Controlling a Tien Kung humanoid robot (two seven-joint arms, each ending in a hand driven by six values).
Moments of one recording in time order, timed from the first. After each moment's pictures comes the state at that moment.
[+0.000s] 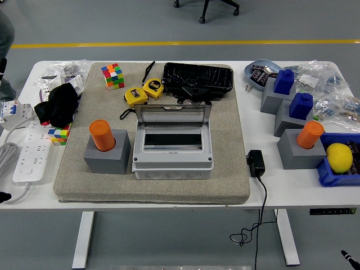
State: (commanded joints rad) left arm -0.07 0.16 -1.74 -1.47 1.26 -0.01 -0.09; right arm 0.15 -0.27 0.49 0.26 -0.63 -0.23 0.01
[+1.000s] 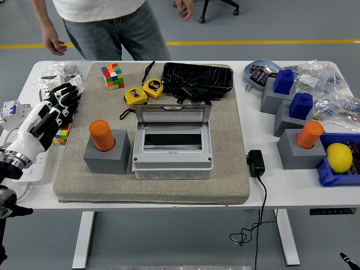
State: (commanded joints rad) left arm -0.10 0.14 -1.61 -1.32 1.11 -0.25 -0.01; right arm 0.14 -0.27 0.47 0.26 -0.62 -0.23 0.01
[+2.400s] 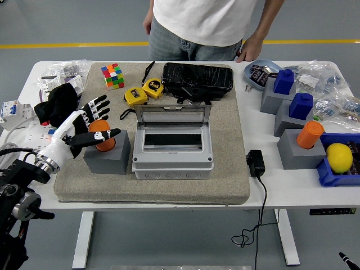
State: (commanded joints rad) left arm -0.11 0.06 -1.55 -1.32 1.22 -0.37 0.00; right arm 0.14 -0.26 0.50 0.27 -0.64 -0.23 0.00
